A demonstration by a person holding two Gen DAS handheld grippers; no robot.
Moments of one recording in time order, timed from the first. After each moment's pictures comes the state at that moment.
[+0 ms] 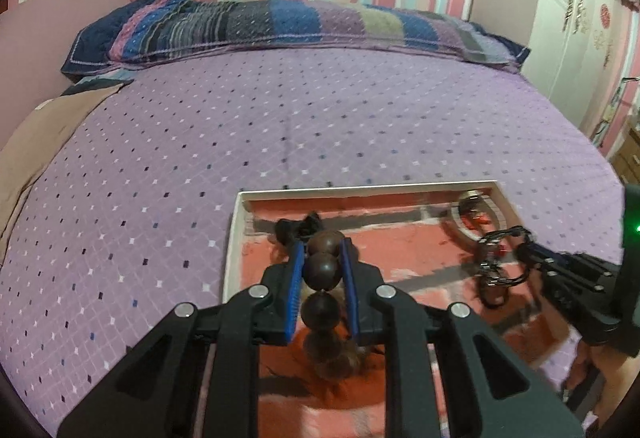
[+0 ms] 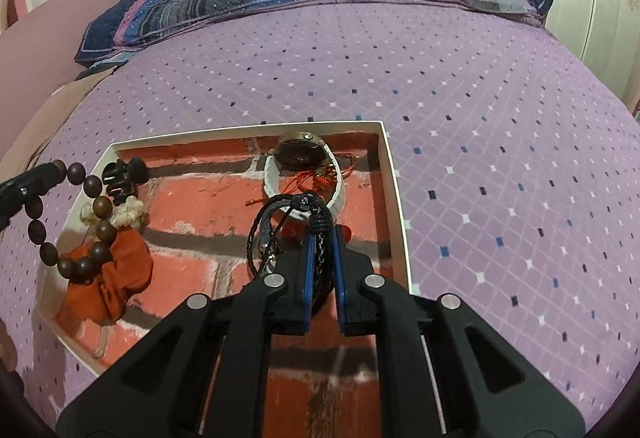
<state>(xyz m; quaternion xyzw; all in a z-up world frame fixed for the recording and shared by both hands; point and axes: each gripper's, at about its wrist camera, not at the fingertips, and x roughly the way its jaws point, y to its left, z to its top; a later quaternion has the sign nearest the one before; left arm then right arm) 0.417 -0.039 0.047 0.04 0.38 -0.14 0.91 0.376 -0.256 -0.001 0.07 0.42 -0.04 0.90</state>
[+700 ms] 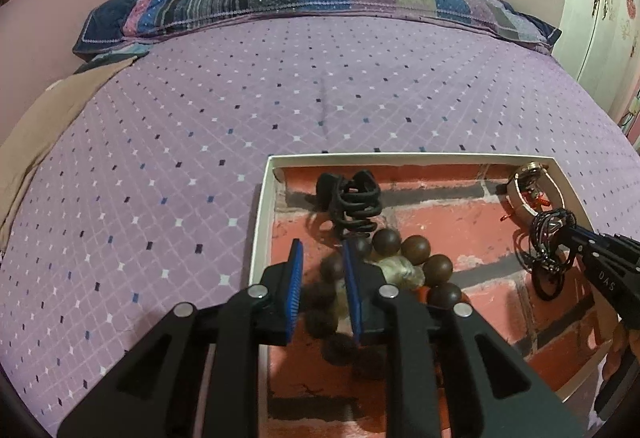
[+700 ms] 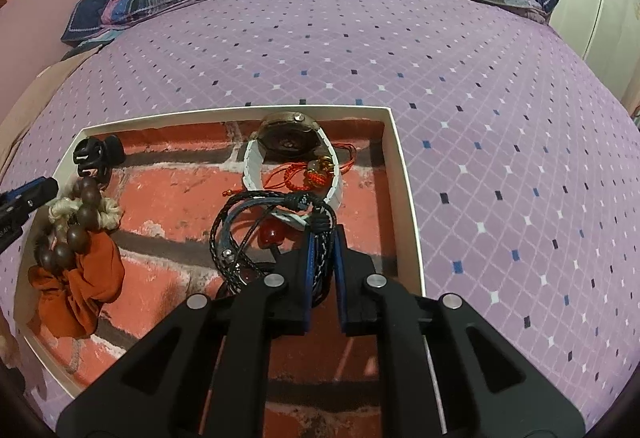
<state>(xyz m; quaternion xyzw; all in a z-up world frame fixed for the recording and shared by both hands) 0.444 -0.026 0.005 0.05 0.42 -0.10 0.90 0.404 -0.255 -0.022 0.04 0.45 -0.05 0.89</state>
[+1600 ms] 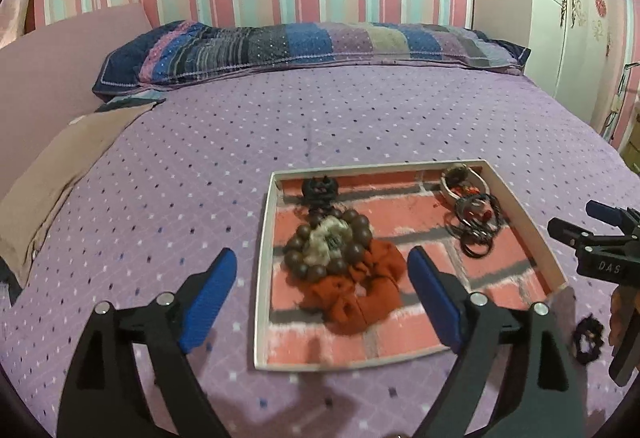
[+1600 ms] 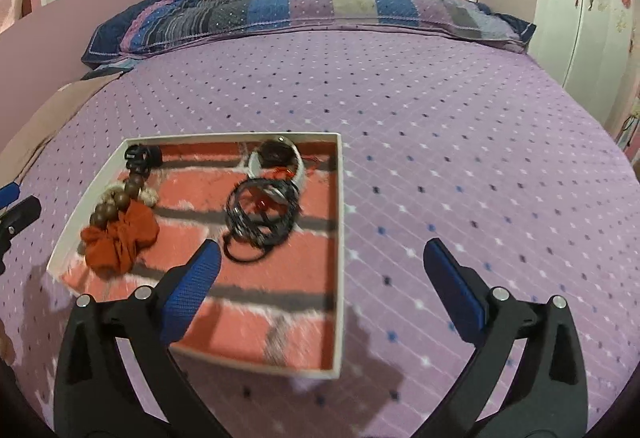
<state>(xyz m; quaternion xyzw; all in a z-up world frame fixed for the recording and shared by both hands) 0.320 -0.024 0.068 0.06 0.34 -0.12 0.93 0.296 -0.273 0.039 0.03 0.38 -0.05 0.92</state>
